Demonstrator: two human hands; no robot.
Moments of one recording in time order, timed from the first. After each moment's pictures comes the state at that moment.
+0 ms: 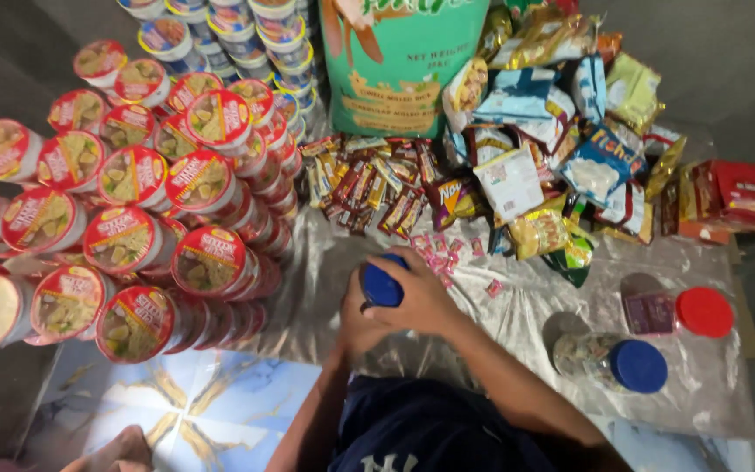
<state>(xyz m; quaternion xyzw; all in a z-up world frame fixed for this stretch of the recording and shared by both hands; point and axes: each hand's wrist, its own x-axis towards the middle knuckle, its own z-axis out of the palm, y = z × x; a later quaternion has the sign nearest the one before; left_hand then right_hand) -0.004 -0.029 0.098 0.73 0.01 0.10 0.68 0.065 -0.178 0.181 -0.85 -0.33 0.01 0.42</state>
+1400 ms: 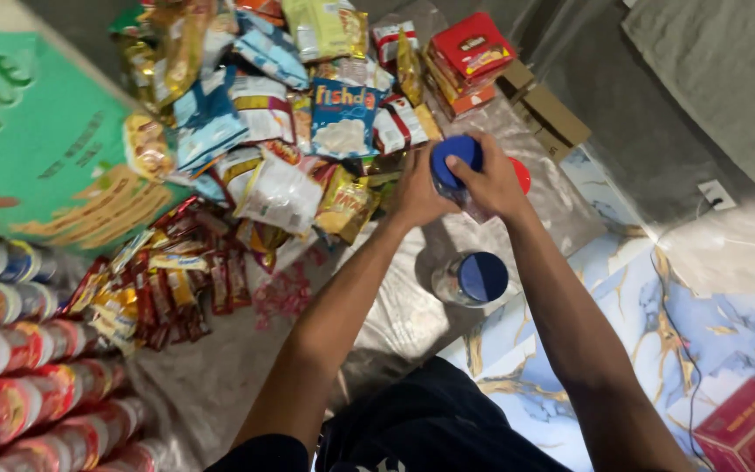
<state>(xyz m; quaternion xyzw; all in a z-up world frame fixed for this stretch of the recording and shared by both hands) 0.207 -0.435 0.112 0.76 -0.35 -0.10 0.53 0.121 -0.589 0.153 -0.89 0.14 -0.18 0.40</state>
